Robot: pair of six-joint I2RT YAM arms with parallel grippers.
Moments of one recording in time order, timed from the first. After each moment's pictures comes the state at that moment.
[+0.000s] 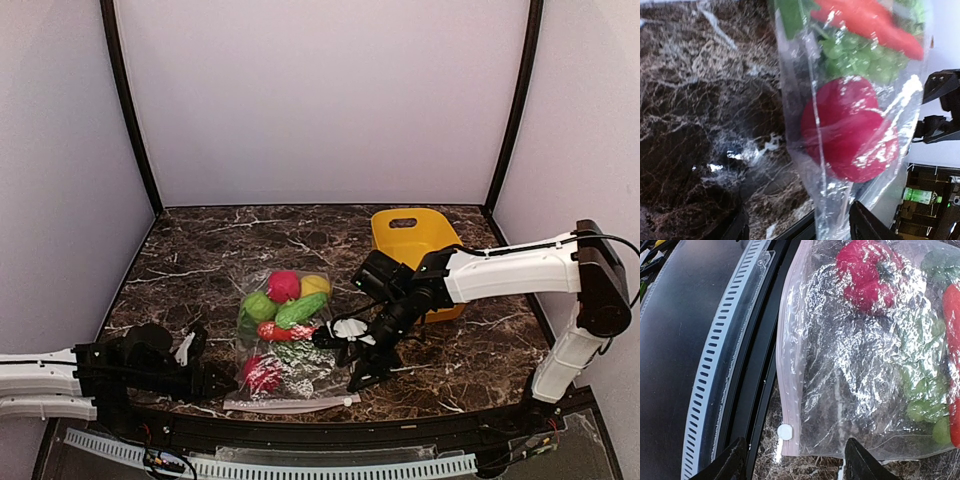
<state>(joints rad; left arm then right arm) -0.99 0.54 0.13 -0.30 0.19 -1.09 1.03 1.67 1.10 -0.64 -0.64 -0.60</state>
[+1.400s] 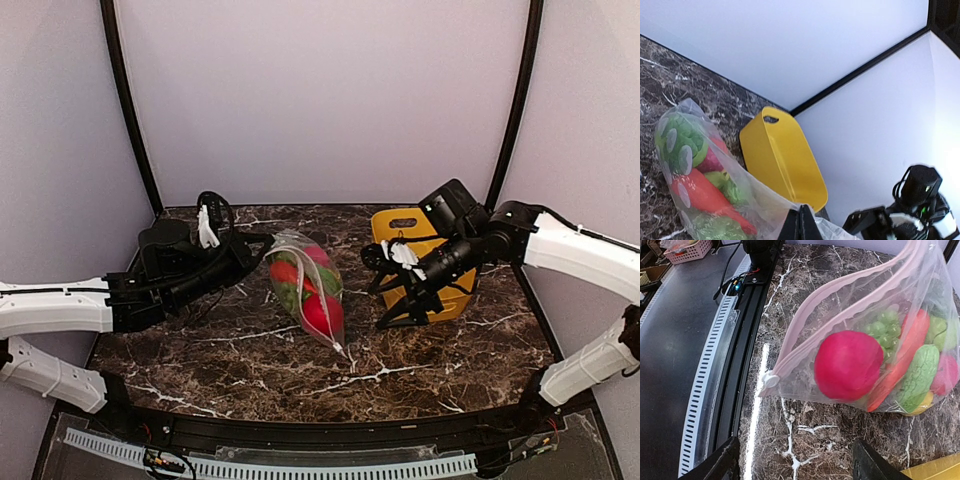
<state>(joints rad) -0.94 1.13 0.72 0.28 -0.22 -0.95 0.82 1.33 1.18 -0.77 -0.65 -0.63</state>
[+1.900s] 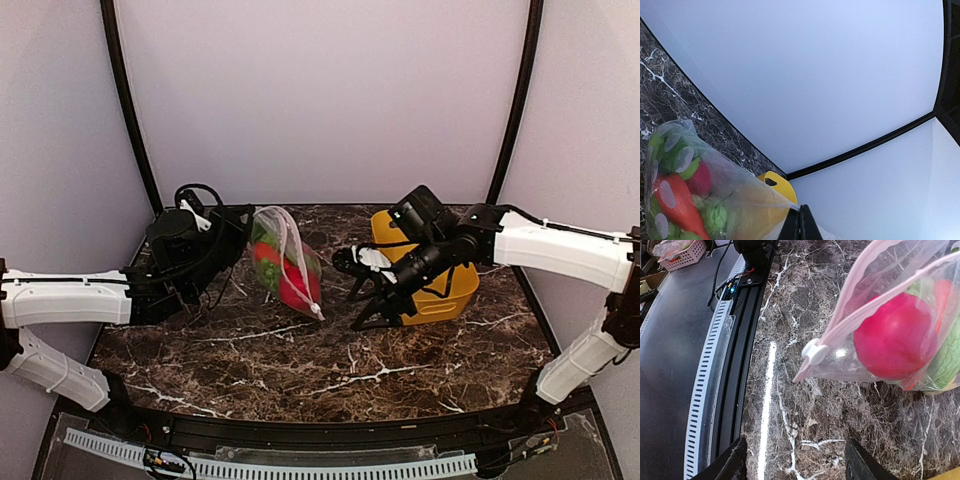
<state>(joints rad) -0.91 1.25 0.76 0.51 -0.55 -1.13 0.87 1.47 1.23 -0.71 -0.63 -0.53</state>
